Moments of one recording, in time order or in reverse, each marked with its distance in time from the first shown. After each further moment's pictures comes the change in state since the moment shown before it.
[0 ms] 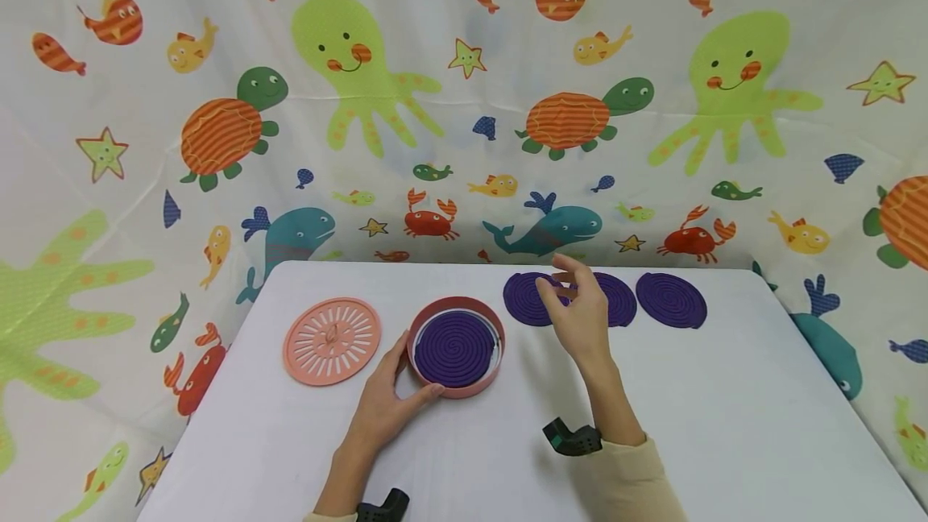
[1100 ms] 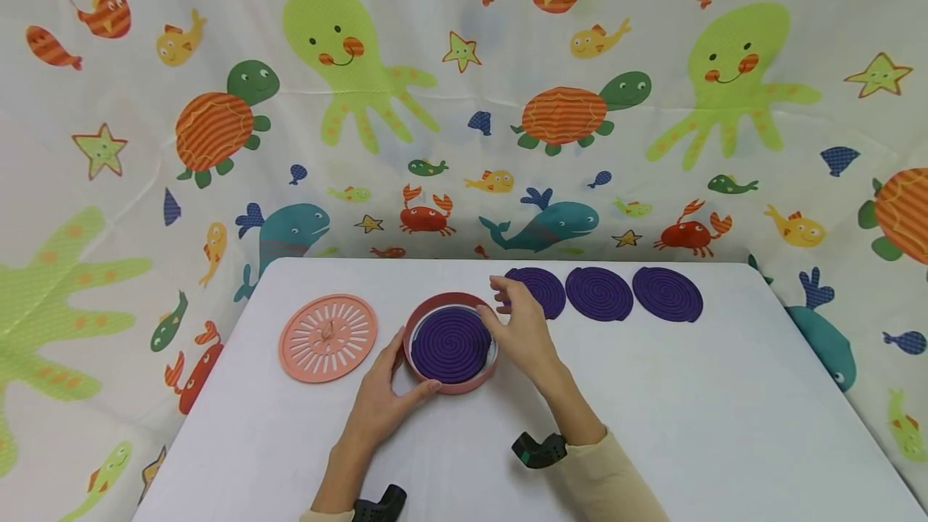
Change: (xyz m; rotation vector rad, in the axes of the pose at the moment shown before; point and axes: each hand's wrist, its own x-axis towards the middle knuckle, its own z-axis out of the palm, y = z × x) left_hand 0.002 0.001 0.001 0.031 0.005 -0.002; right_hand -0.026 -0.006 0.054 -0.061 -0.289 -0.010
